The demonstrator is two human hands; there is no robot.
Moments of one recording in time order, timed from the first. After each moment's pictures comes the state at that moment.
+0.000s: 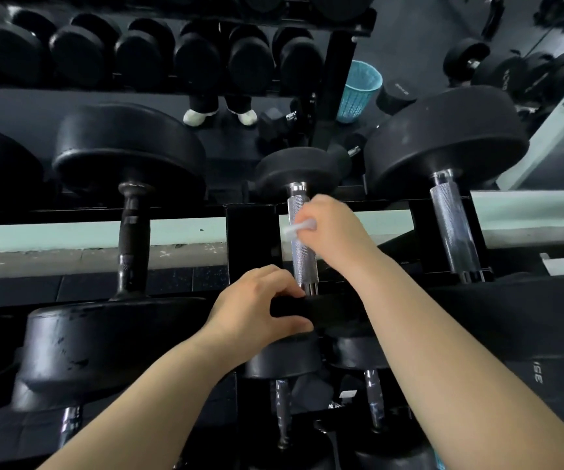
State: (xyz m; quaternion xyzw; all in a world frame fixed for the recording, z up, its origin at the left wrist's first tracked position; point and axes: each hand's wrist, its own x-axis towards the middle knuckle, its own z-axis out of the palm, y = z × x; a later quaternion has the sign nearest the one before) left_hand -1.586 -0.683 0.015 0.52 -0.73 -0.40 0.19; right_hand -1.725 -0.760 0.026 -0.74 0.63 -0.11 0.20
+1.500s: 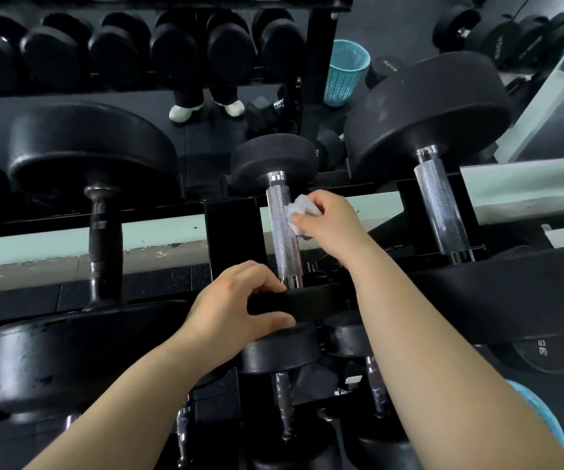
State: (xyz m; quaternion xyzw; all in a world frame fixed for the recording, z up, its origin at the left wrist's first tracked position) left_hand -1.590 -0.685 0.010 0.50 -0.73 -0.41 0.21; right_hand -1.749 -0.758 0.013 -0.56 0.66 -0.27 0.42
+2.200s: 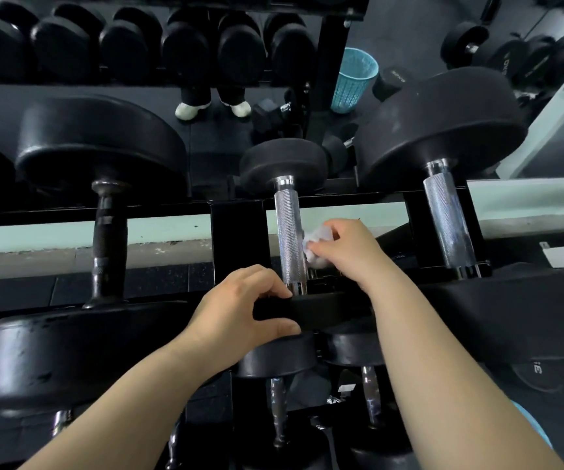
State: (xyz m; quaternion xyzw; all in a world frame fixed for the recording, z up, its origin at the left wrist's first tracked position) left_hand -1.588 -0.686 0.009 0.50 -0.73 -0.42 0.20; right_hand -1.759 -0.746 0.008 -0.54 0.69 -0.21 0.44
